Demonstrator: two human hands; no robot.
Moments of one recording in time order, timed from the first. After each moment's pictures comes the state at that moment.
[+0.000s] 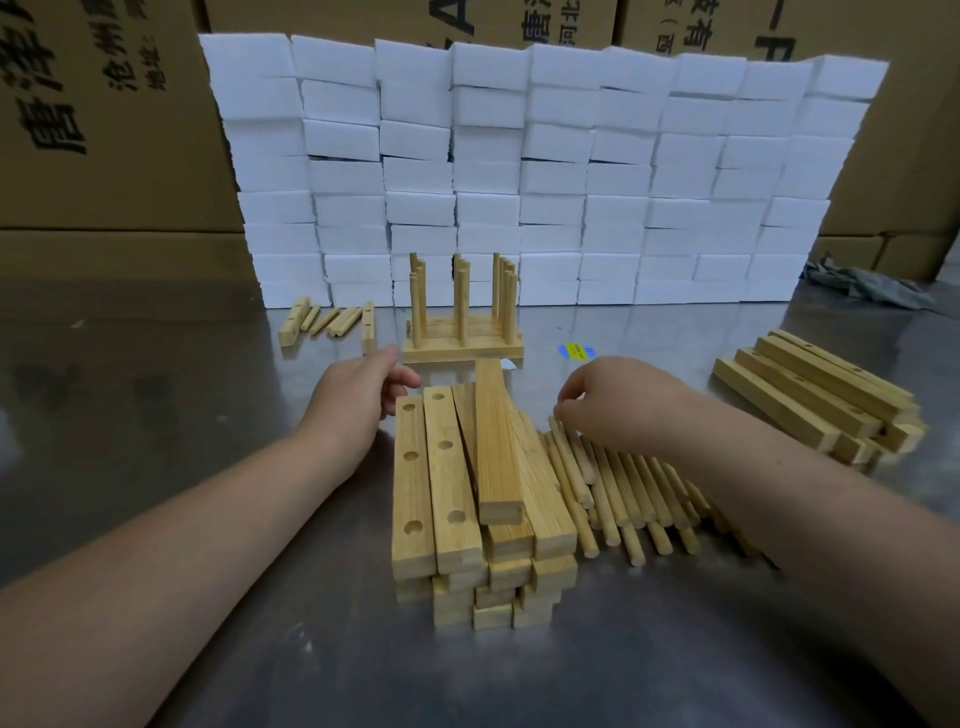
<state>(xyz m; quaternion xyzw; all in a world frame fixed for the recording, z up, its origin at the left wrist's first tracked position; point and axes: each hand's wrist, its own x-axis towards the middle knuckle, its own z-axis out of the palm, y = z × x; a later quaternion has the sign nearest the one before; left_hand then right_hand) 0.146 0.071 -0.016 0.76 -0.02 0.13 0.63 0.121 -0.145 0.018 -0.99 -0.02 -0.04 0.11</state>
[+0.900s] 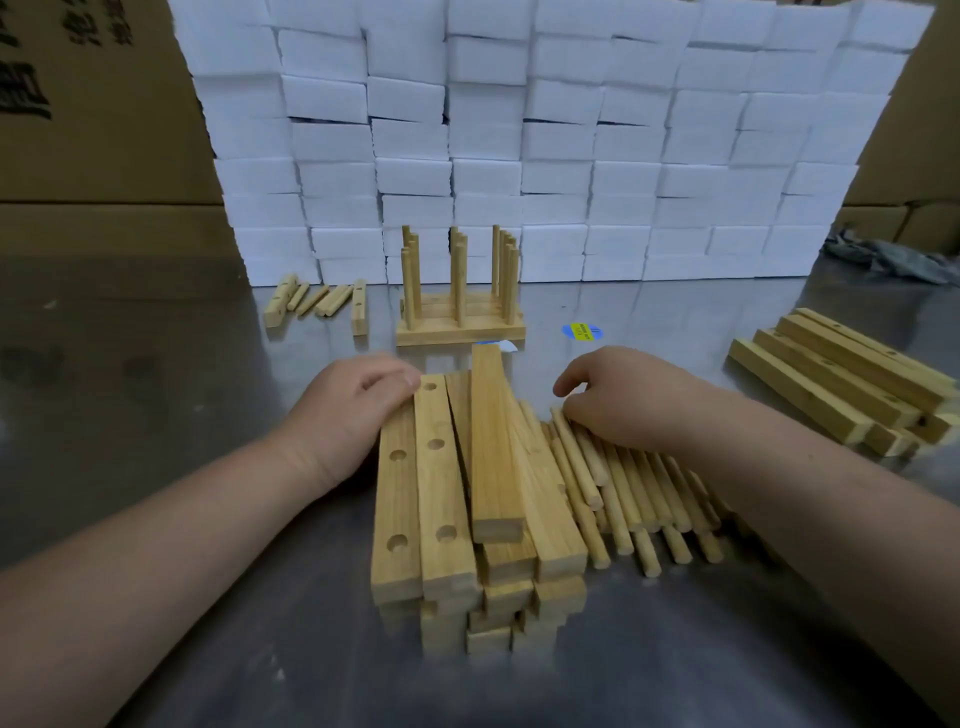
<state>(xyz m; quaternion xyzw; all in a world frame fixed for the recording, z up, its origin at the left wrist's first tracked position) 0.129 0.076 -0.018 0.85 -0.19 0.13 0.48 0.127 -0.147 0.013 -0.99 -0.04 0.00 0.15</state>
